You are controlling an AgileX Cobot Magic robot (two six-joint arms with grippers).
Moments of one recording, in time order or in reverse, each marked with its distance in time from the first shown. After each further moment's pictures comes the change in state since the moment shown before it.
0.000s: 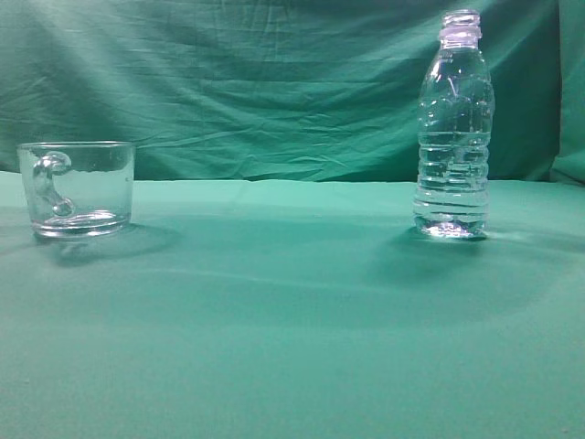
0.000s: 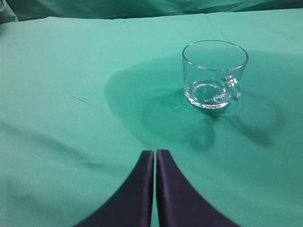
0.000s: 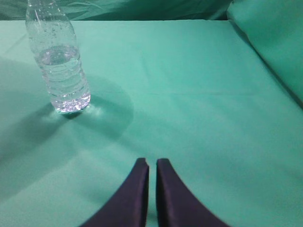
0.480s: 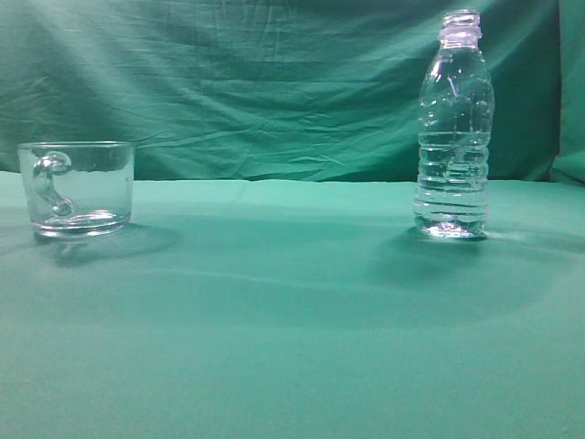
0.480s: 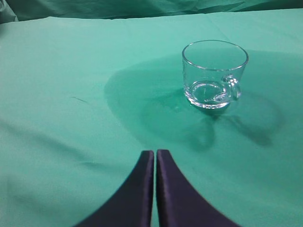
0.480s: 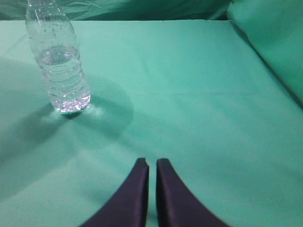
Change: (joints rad) left arm 0.000 0.000 0.000 0.000 0.000 0.000; right arm 0.000 0.000 0.000 0.000 0.000 0.000
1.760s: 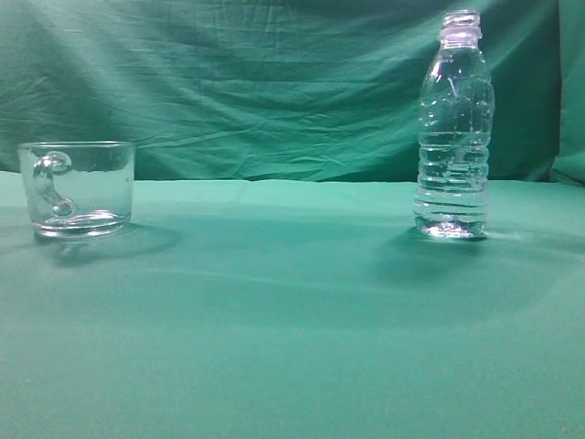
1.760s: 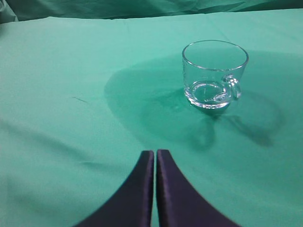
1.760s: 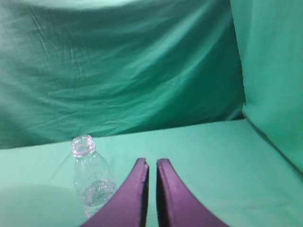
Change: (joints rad) left arm 0.000 0.000 0.000 0.000 0.000 0.000; right arm 0.000 0.234 -0.126 -0.018 -0.443 0.190
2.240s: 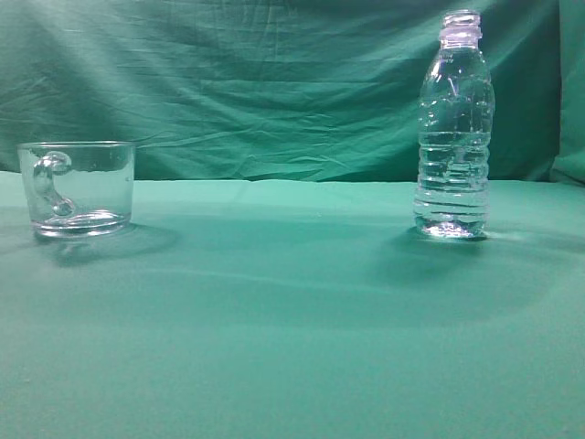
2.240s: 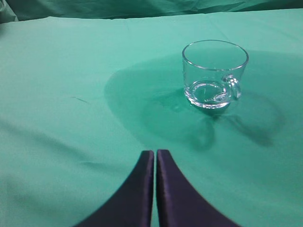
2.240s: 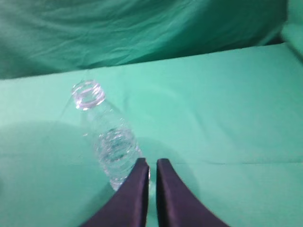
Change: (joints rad) left arm 0.000 0.000 0.000 0.000 0.000 0.000; right arm 0.140 0.566 -0.174 -0.010 -0.070 0.033
